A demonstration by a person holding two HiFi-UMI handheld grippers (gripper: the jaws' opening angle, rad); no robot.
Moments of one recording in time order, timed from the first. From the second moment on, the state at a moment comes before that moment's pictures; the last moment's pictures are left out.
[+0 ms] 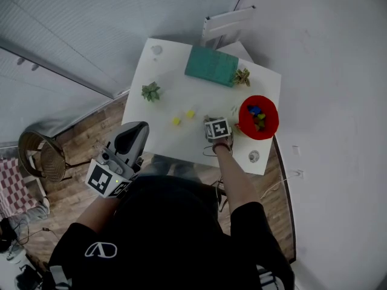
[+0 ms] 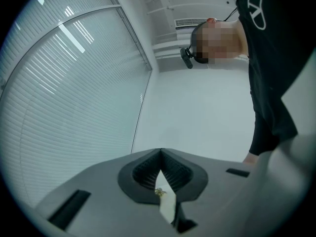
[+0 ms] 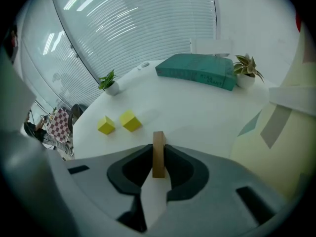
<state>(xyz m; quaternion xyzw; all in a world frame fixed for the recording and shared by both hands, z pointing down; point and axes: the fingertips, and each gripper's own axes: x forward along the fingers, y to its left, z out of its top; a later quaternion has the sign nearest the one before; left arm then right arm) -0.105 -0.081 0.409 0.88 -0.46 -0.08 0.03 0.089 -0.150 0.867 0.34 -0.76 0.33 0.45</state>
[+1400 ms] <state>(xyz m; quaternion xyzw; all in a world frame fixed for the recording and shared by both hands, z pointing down) -0.075 -0.086 0.366 0.91 -0.39 -0.15 0.00 0.067 -0.157 0.457 0.45 -0.89 0.02 0.07</state>
